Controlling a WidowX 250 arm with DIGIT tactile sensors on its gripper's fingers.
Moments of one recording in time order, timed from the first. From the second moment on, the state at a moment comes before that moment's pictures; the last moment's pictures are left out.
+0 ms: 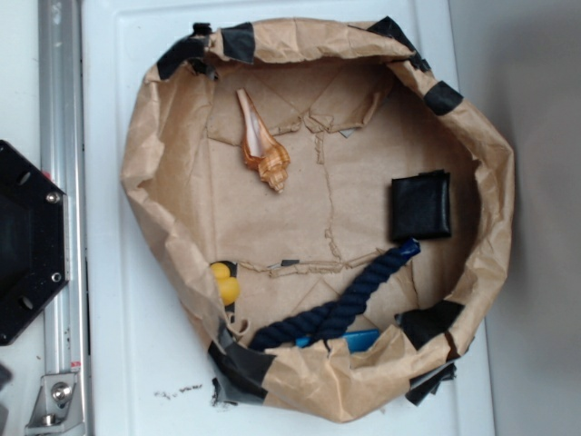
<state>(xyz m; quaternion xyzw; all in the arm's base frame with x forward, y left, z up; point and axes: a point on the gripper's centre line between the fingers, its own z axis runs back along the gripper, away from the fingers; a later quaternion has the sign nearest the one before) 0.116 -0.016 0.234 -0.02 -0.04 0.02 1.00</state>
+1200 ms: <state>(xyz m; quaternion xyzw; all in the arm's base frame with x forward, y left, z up) 0.238 0.038 0.108 -0.01 -0.05 -0.24 0.97</state>
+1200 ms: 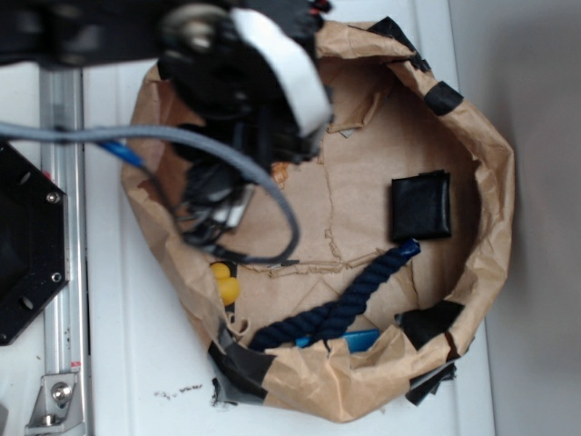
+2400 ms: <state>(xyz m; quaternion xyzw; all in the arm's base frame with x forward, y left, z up) 0.251 0.028 0.012 0.02 -0.04 -0.39 0.92</state>
